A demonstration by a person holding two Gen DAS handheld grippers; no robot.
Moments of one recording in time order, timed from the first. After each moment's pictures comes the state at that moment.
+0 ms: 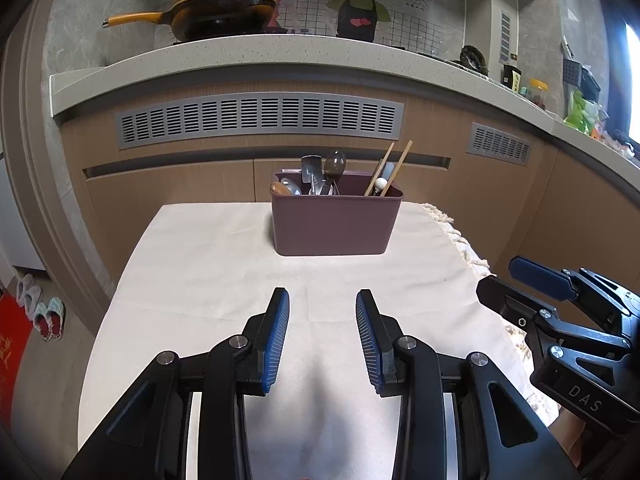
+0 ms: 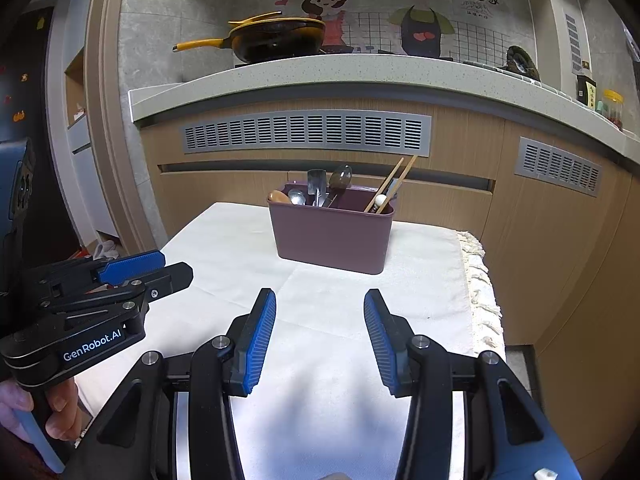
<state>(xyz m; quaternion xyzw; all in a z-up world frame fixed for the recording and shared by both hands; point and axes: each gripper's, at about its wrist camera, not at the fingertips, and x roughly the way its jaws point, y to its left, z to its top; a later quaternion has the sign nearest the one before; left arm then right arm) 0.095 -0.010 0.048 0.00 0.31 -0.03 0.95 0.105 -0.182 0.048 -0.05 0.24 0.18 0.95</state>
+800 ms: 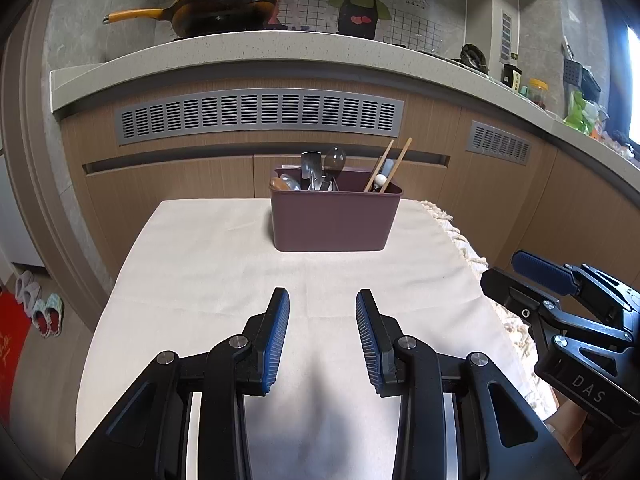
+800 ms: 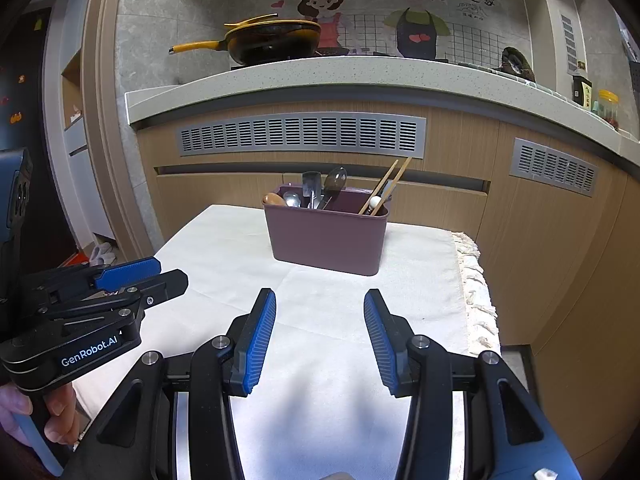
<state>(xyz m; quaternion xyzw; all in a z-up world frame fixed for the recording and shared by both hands) 0.092 -0.012 0.045 -0.01 0.31 -0.03 0.95 0.106 -0.186 0.050 -0.04 0.24 0.17 0.95</state>
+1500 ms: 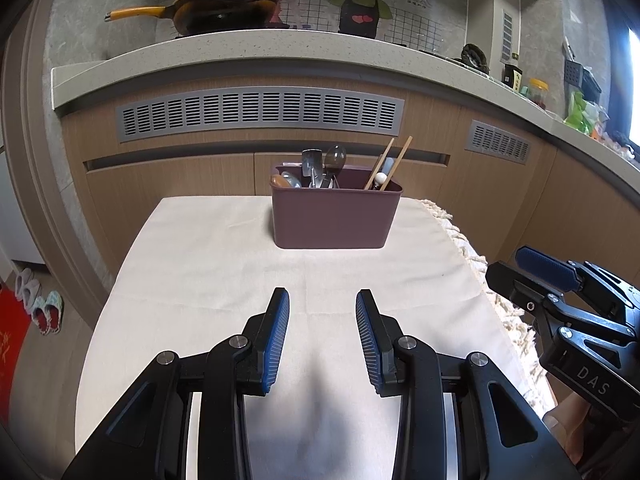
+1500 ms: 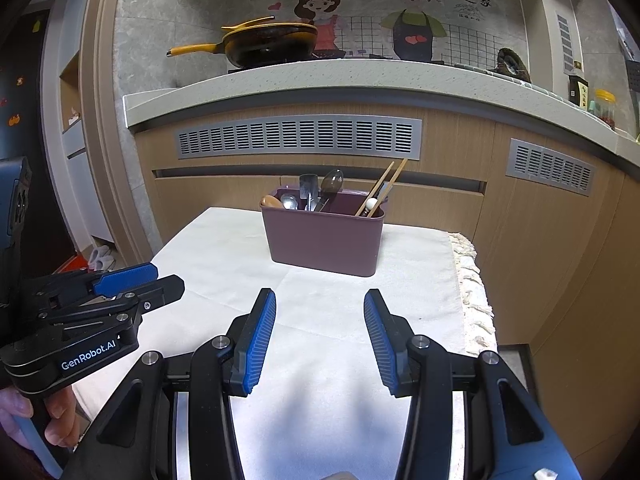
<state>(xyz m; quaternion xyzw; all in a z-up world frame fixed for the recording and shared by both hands) 0.085 -0.016 0.044 -0.01 0.32 -0.03 0.95 0.102 -0.187 0.051 -0.04 0.24 0.17 0.96</state>
